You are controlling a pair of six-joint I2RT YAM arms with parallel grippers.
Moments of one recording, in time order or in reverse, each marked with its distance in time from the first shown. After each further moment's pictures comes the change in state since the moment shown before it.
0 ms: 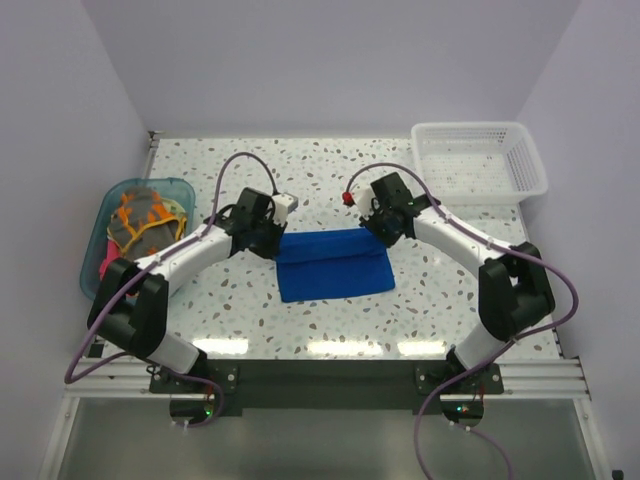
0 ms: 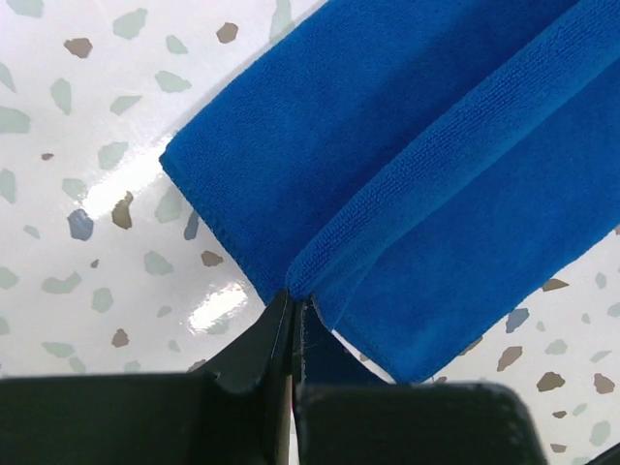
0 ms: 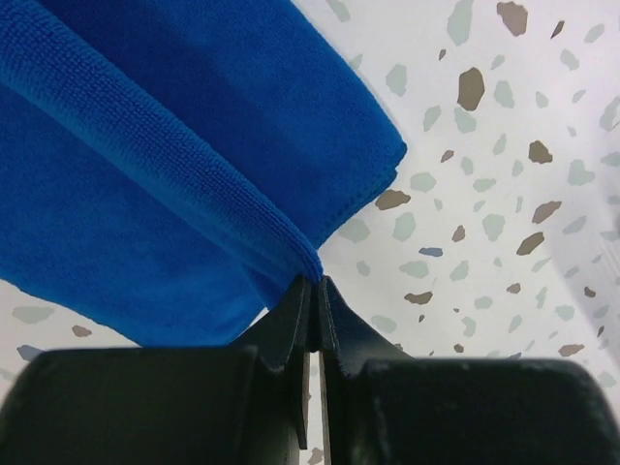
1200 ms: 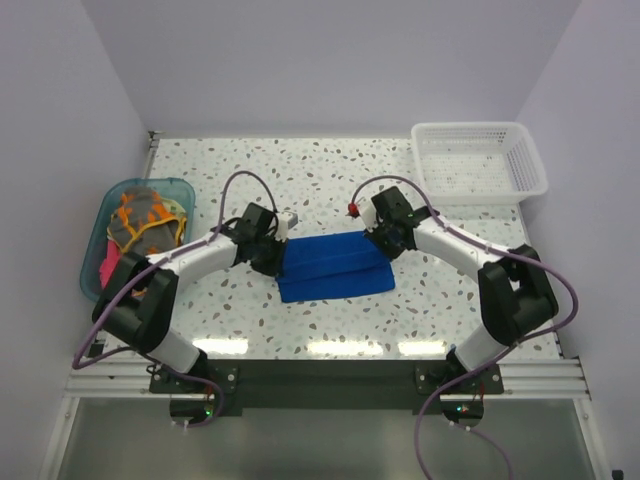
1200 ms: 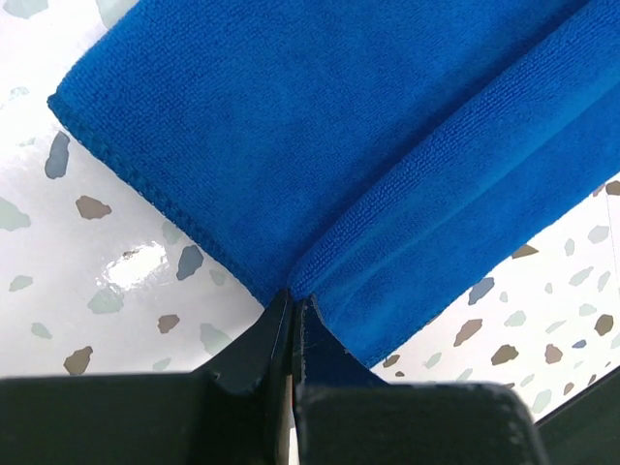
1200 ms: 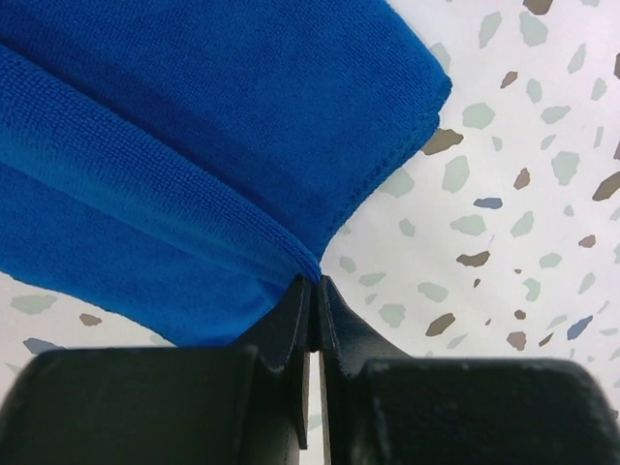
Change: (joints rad) left arm -0.023 0.034 -0.106 0.017 0.094 -0.154; right arm 0.011 -0.032 -0.128 0.023 0.045 0.112
